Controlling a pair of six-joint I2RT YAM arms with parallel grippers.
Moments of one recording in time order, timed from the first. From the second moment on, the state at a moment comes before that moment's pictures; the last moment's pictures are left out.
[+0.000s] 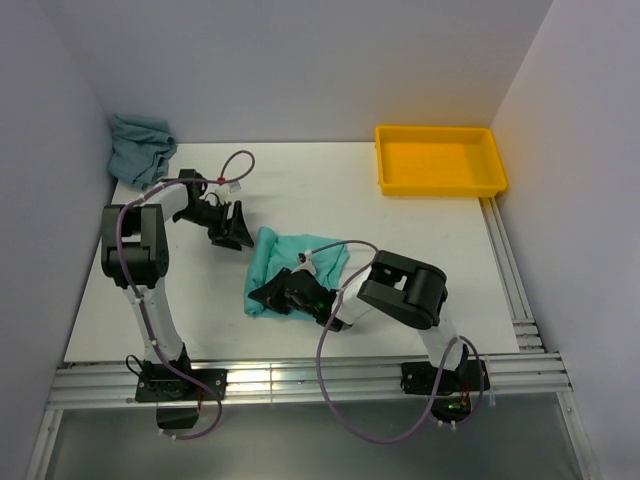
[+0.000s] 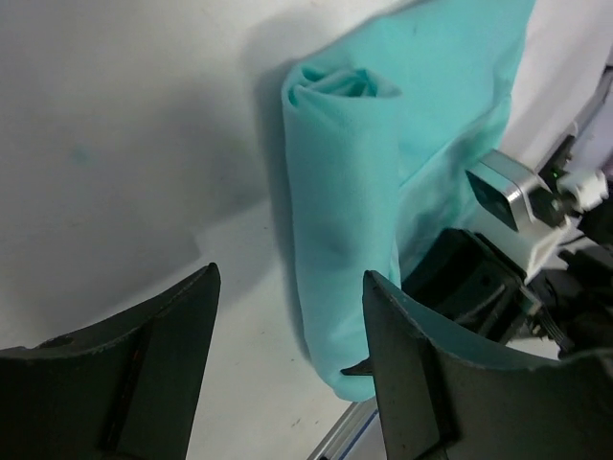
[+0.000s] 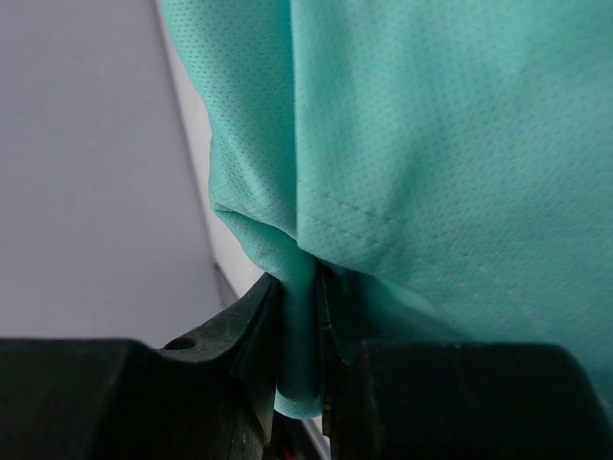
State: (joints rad) left arm -0.01 2.05 1.42 -0.83 0.81 0.15; right arm 1.10 2.03 0.80 0.78 0.13 1.48
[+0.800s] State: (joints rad) left arm -0.11 2.11 1.36 -0.69 0.93 0.11; right arm 1.09 2.09 0.73 1.00 0.08 1.61
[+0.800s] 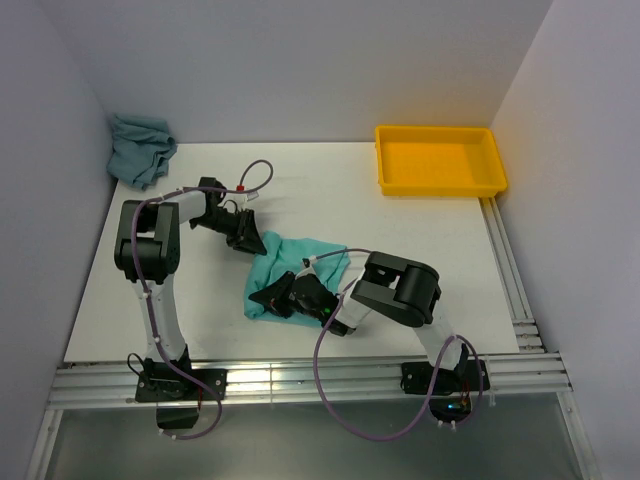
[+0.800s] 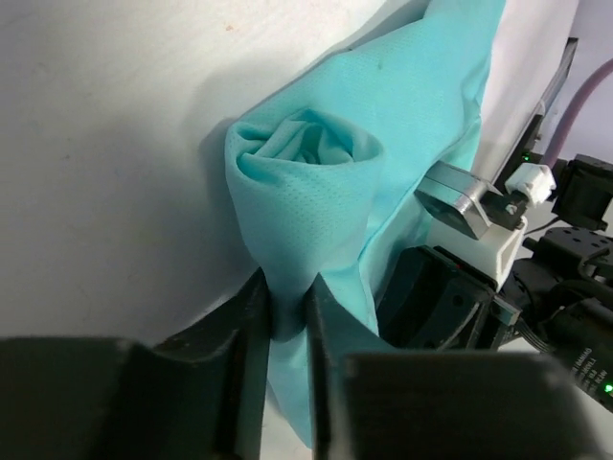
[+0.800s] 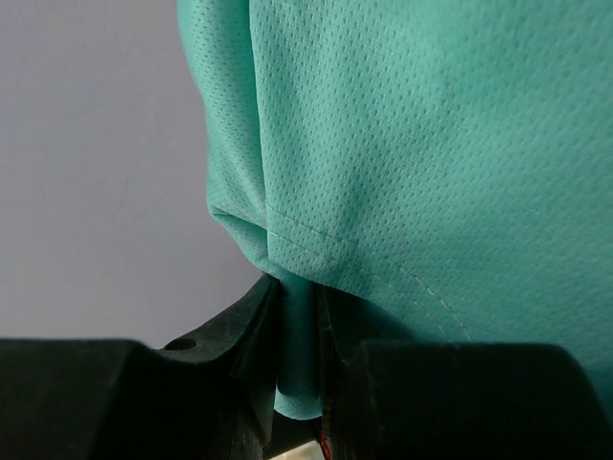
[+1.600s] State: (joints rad) left arm -0.12 2.02 1.34 -0.64 0.61 -0.12; right arm 1.20 1.95 1.07 0.11 0.34 1.39
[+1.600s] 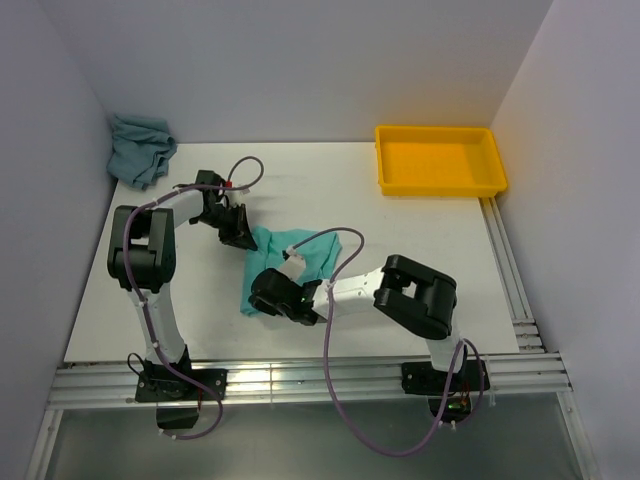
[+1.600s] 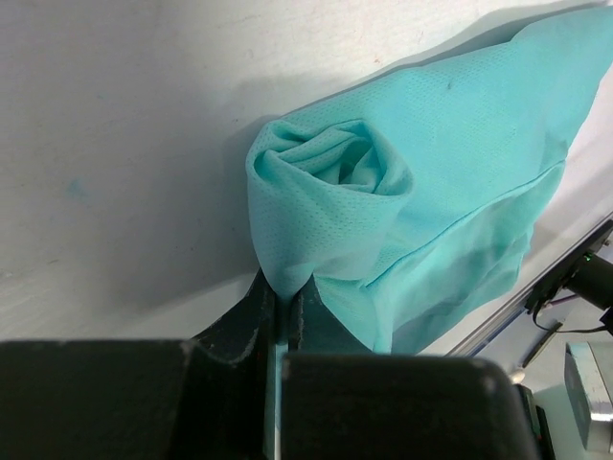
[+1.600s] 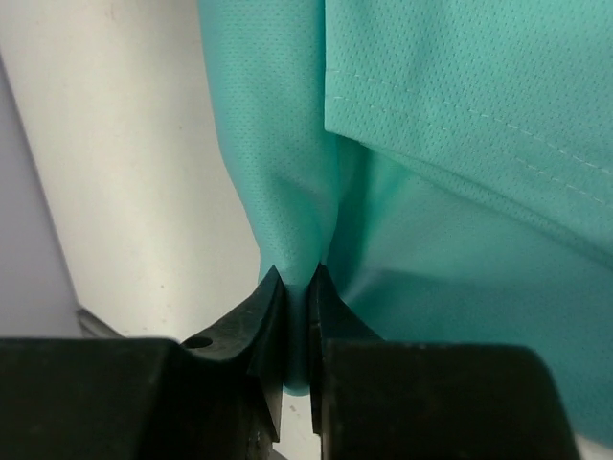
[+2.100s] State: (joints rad) left arm -0.14 2.00 1.34 -0.65 0.52 -0.13; right arm 1.27 1.96 1.41 -0.41 0.47 1.31
